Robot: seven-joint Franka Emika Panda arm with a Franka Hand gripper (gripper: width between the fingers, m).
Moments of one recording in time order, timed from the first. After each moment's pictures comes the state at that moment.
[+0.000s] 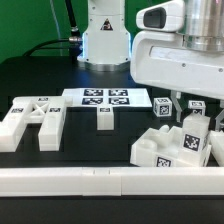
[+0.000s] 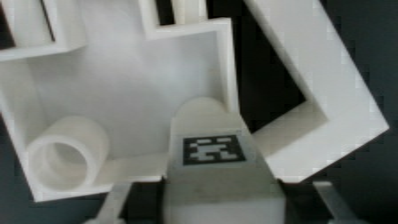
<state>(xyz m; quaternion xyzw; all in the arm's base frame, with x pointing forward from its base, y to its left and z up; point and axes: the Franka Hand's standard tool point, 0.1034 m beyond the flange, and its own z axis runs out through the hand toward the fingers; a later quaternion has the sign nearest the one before) 0.651 0.090 0.078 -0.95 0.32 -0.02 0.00</state>
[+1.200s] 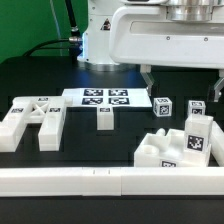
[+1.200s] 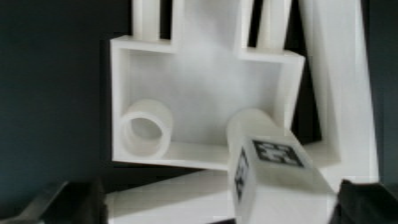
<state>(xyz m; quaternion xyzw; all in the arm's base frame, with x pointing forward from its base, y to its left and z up) 0.613 0.067 0.106 -0.99 0.11 -0.02 0.00</state>
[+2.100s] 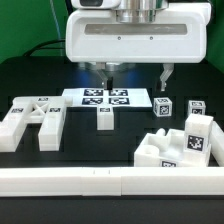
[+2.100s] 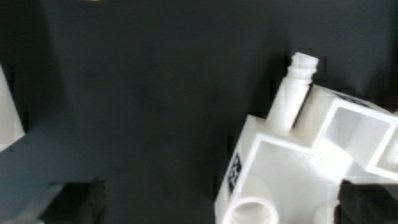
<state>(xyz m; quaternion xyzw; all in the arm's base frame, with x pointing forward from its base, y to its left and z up) 0.548 0.000 0.090 -1.00 0.02 -0.01 0.00</state>
